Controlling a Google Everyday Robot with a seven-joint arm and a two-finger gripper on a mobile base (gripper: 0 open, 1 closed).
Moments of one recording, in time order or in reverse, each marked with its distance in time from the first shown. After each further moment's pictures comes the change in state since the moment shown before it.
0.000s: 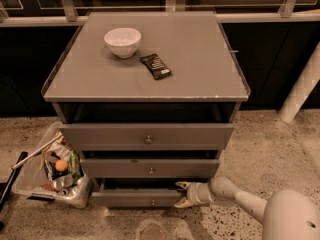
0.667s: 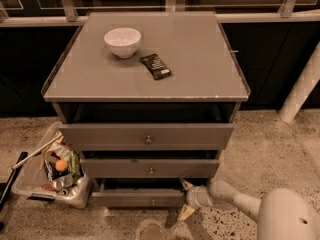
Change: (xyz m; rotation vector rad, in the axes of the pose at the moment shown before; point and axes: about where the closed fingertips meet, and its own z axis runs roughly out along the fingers) arm 0.017 0.016 0.013 -0.023 0.037 0.028
